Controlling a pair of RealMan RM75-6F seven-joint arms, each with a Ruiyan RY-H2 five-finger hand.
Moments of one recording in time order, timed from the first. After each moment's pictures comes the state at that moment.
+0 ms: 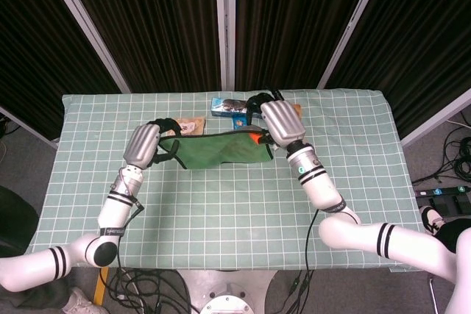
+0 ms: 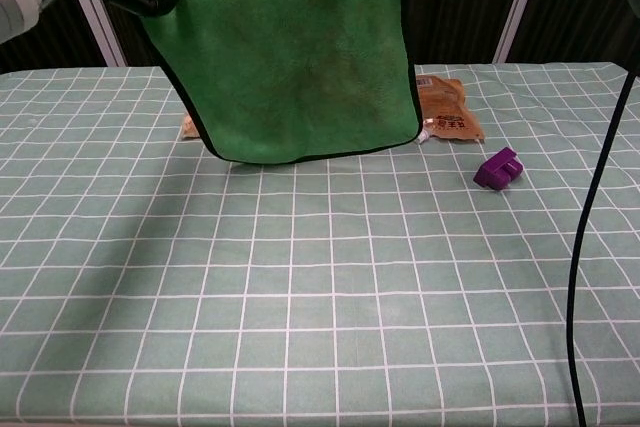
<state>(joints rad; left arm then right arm) -0.70 -1.52 -0.38 -1.54 1.10 1.08 0.05 0.95 -1.44 0.47 -1.57 -0.89 0.91 -0.27</state>
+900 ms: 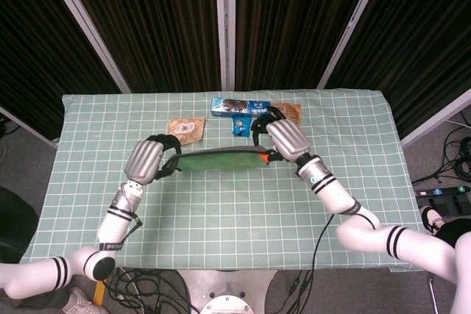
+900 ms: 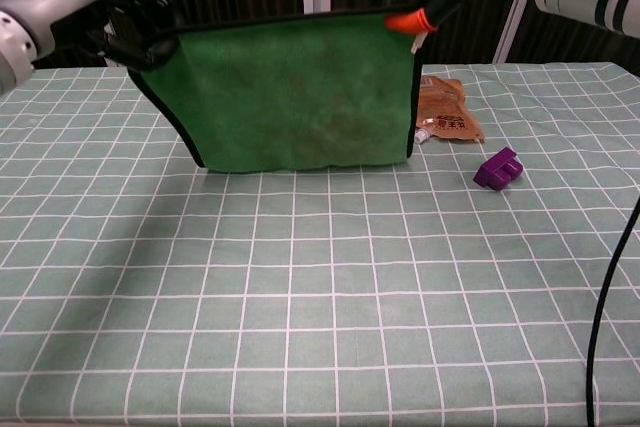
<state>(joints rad) -0.66 -1.56 -0.21 -1.53 1.22 1.18 0.10 0.89 -1.43 0.28 -1.44 -1.25 0.85 0.09</state>
